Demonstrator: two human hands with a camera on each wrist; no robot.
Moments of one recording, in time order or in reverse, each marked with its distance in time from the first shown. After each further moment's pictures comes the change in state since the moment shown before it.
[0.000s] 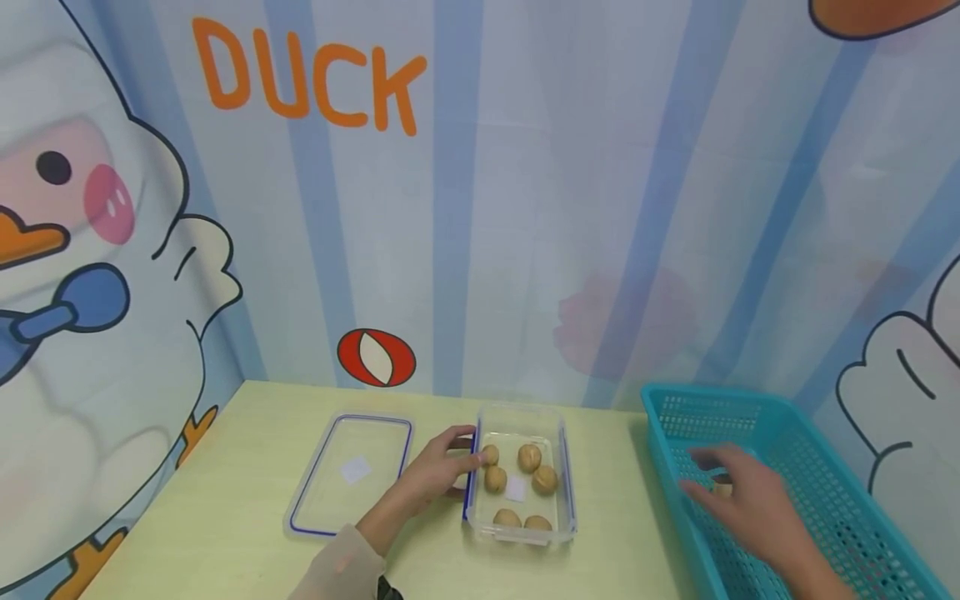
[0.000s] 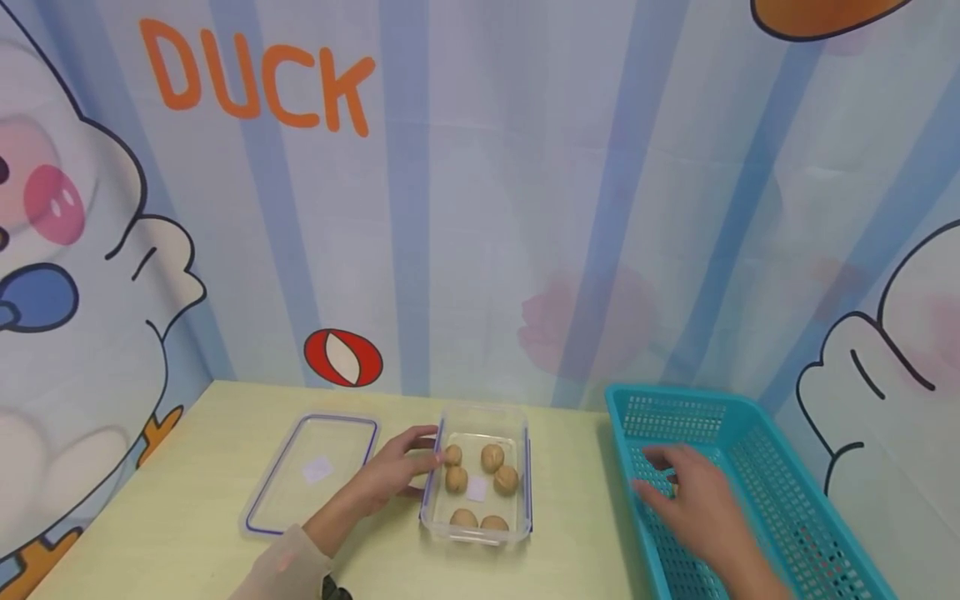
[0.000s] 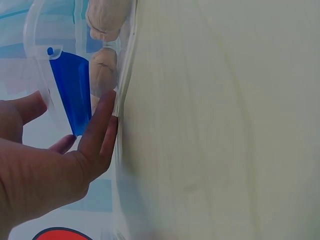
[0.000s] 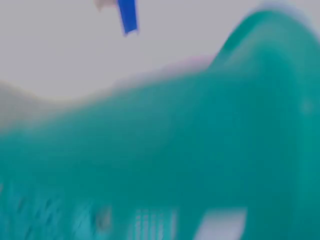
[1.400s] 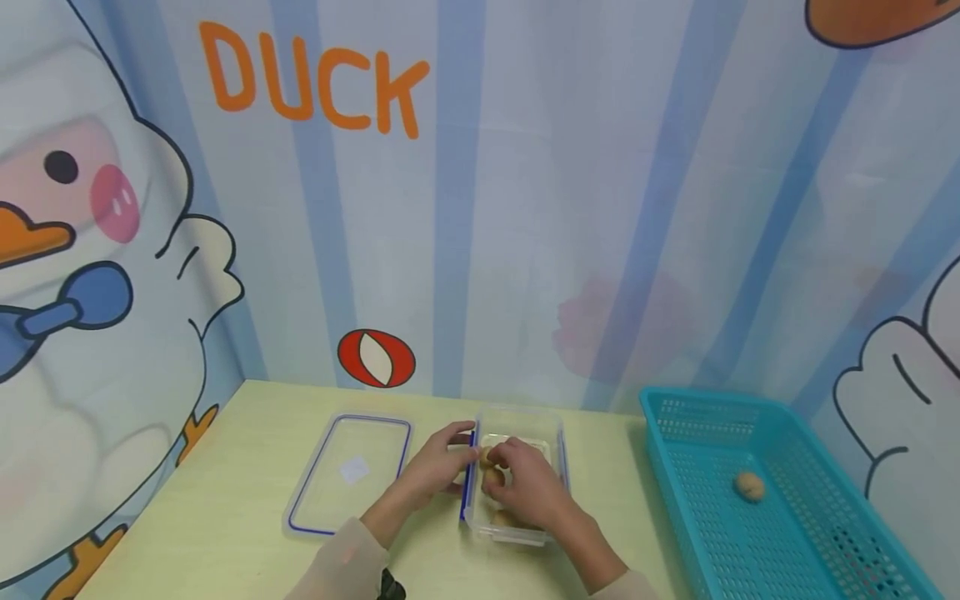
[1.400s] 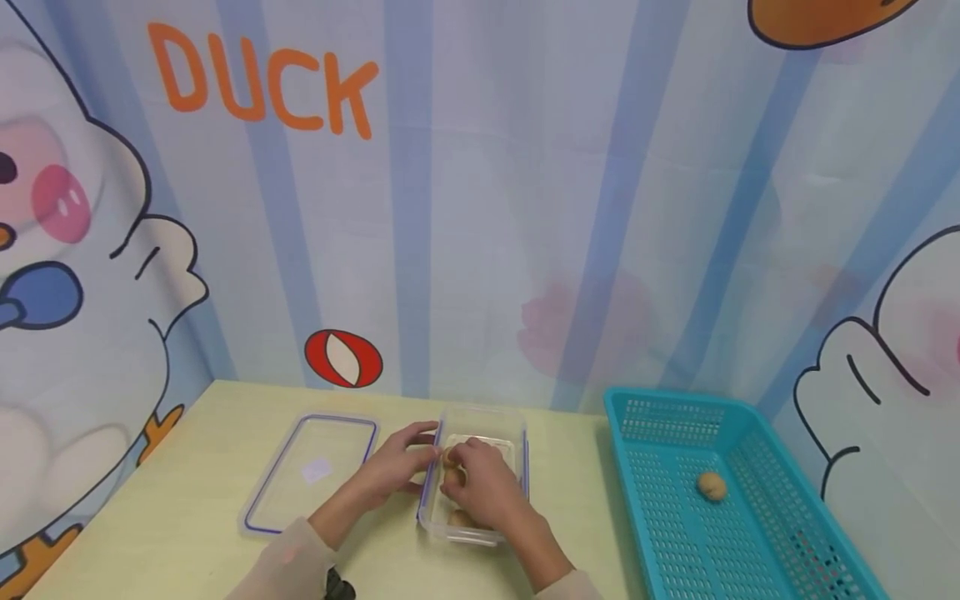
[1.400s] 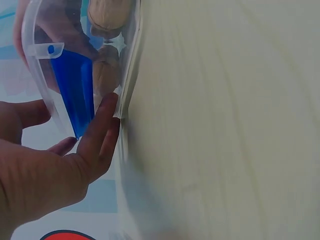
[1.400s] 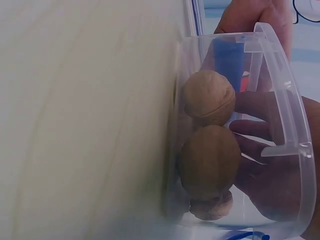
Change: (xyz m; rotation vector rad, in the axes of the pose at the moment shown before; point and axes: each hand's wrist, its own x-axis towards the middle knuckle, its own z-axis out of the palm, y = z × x) left_hand 0.003 0.005 0.000 0.030 0.014 0.017; right_hand 0.083 -0.135 0.179 0.162 -0.158 -0.313
